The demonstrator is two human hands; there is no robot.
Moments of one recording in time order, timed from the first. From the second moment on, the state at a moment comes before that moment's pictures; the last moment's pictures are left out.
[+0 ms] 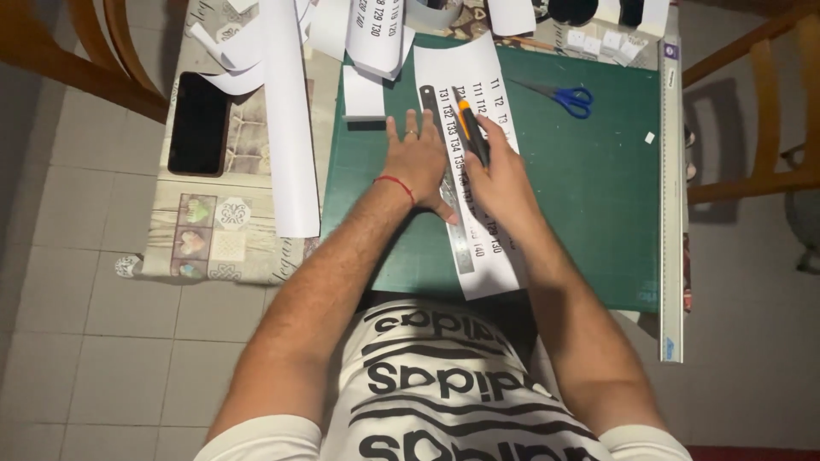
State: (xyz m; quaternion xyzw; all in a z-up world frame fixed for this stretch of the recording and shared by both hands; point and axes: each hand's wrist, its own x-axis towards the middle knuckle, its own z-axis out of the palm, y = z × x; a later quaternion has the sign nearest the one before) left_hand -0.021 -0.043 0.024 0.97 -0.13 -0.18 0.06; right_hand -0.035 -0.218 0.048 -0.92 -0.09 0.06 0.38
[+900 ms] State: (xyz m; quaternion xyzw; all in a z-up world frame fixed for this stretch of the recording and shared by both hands) left_hand -0.025 -0.037 0.019 0.97 -0.14 -0.16 0.08; right_hand 0.023 -0.189 0.020 -0.93 -0.07 0.06 0.36
